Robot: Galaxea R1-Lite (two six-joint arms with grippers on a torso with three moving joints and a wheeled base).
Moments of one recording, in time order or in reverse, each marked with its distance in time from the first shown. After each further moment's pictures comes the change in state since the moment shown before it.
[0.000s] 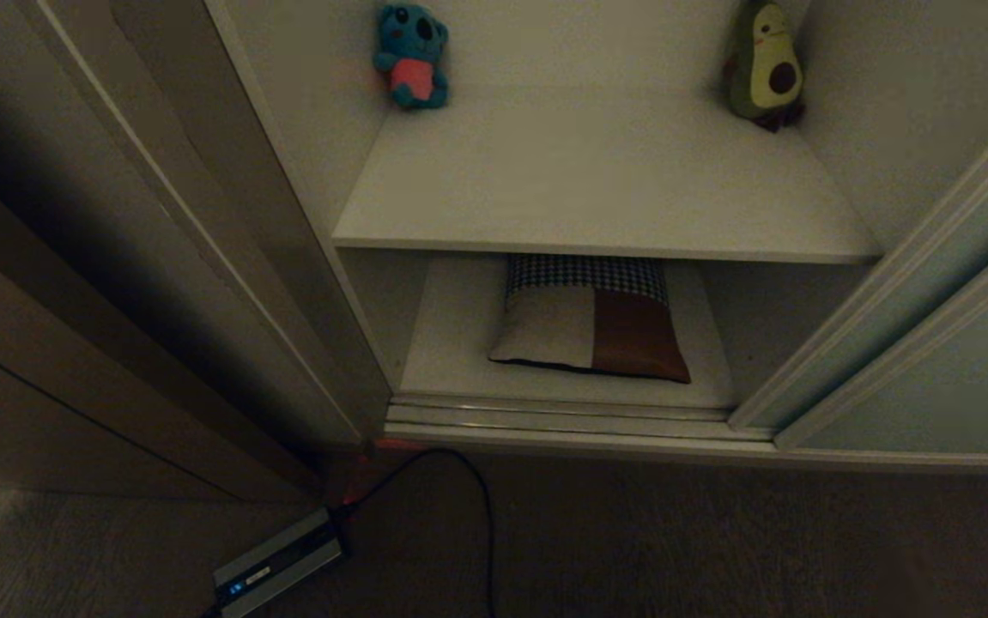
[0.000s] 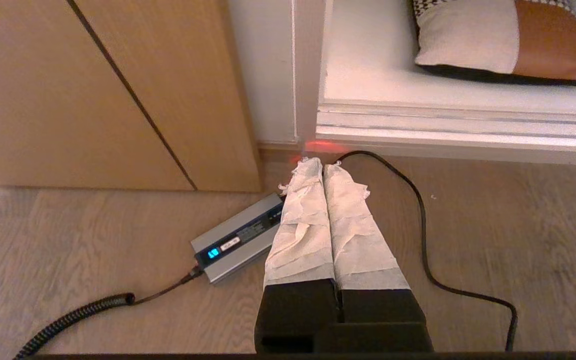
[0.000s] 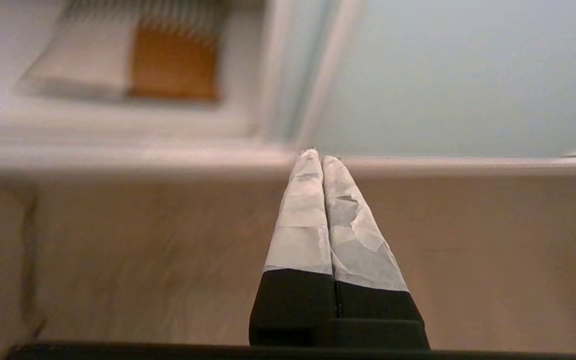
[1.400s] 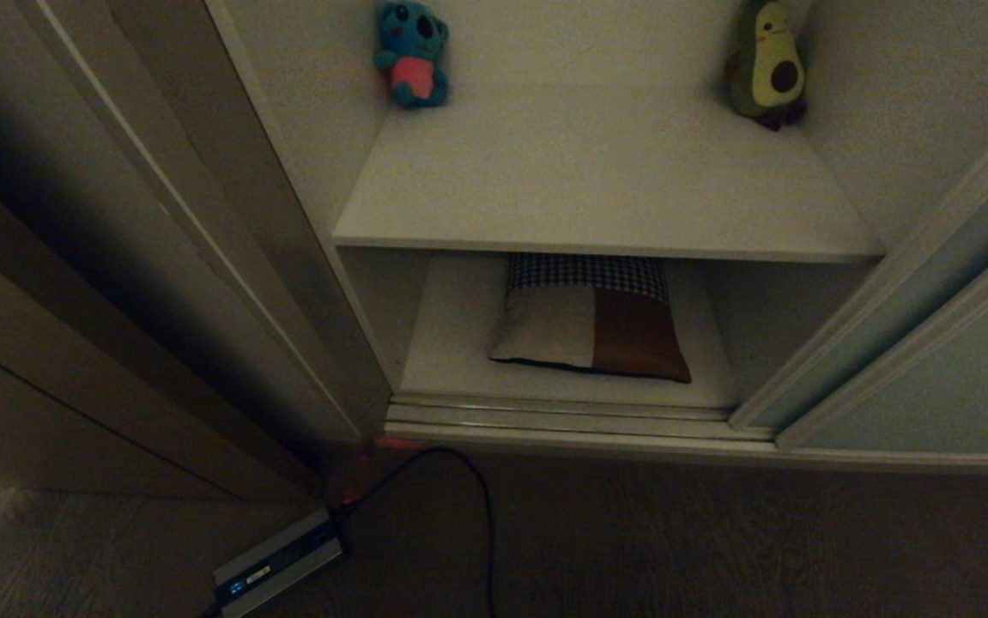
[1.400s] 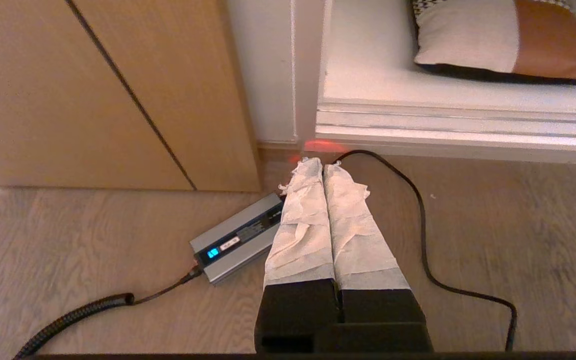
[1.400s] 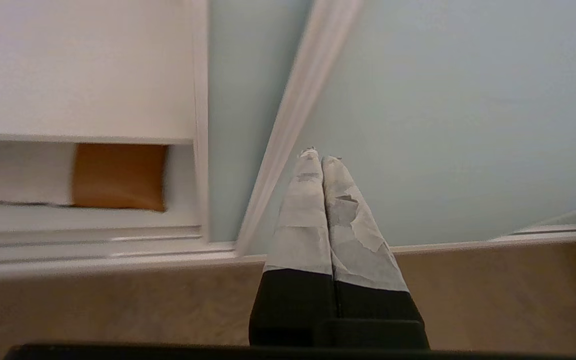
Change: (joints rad) left arm 0.000 0.000 0.000 0.000 0.000 0.000; right arm -1.031 1.026 -1.112 0.077 0.973 -0.080
